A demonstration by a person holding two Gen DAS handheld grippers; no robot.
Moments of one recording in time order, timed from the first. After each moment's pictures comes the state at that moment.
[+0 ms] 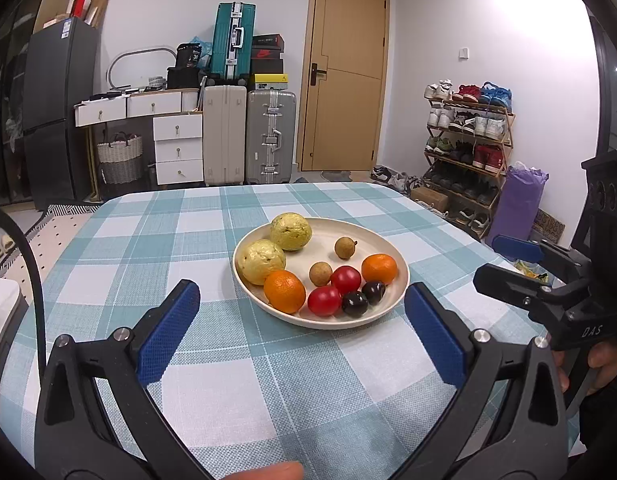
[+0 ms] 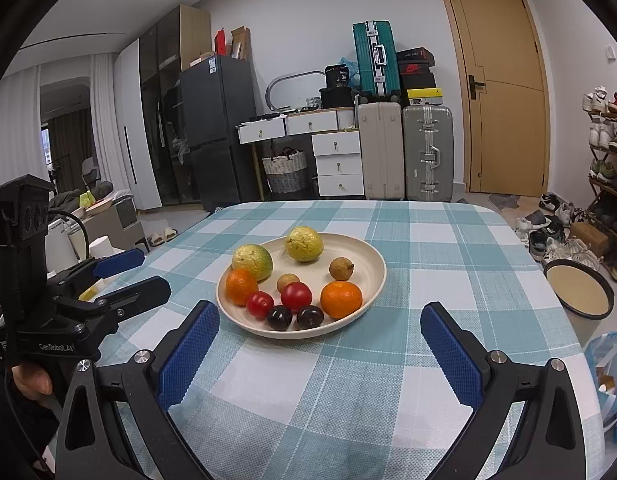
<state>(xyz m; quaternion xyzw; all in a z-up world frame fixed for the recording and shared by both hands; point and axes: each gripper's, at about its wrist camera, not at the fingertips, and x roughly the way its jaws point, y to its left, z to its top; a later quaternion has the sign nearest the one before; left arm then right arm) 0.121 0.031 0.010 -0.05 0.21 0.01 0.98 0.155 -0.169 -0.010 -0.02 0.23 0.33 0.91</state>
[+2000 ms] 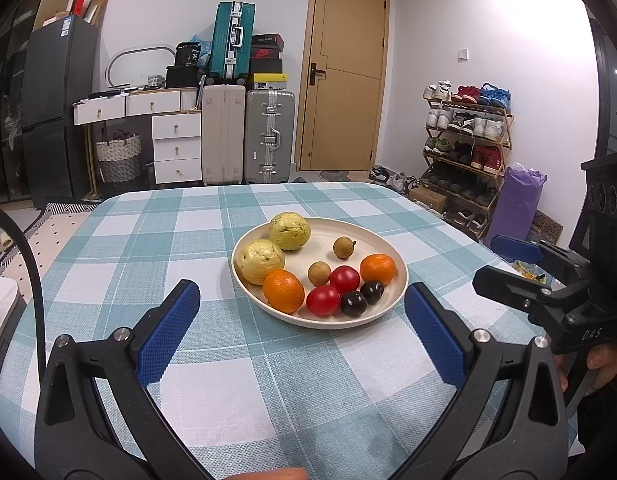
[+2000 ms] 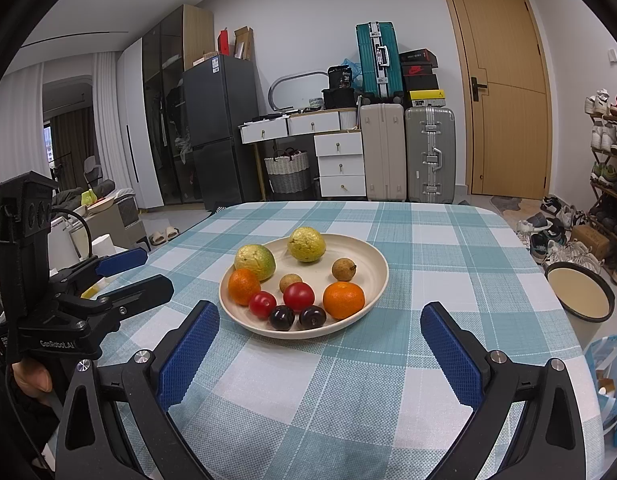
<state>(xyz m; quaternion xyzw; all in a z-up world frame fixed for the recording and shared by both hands) 0.121 0.032 0.010 -0.05 0.21 0.00 0.98 0.154 -0.167 -0.009 -0.02 0.22 0.34 0.91</state>
